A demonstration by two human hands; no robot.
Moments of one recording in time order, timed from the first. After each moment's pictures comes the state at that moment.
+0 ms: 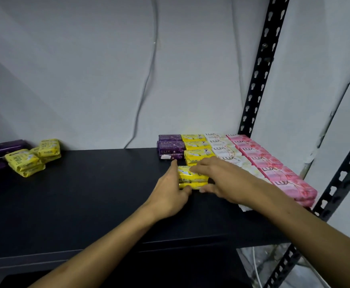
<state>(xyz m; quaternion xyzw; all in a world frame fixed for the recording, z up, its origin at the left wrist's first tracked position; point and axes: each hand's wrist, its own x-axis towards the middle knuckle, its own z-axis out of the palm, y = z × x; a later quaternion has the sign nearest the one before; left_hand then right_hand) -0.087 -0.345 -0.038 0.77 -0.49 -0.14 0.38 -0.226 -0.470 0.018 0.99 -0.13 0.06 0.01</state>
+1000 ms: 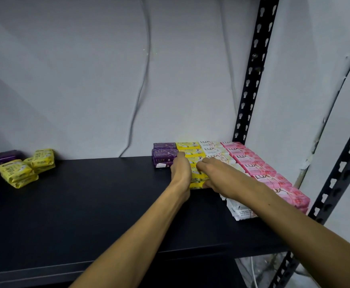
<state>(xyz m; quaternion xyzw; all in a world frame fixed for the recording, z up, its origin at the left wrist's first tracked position) -0.076 -0.474 -0.041 0.58 -0.14 -0.37 0.71 -0.218 -0.498 0.022 0.98 -0.17 0.07 0.03</state>
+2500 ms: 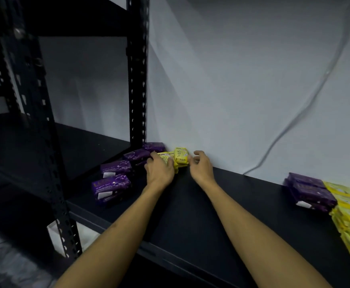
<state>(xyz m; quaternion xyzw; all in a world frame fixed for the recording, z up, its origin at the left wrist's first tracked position) 0.173 -0.157 -0.017 0.87 -0.05 0.06 0.49 0.163 -0.298 -0.032 0.83 -0.14 0.25 -0.47</state>
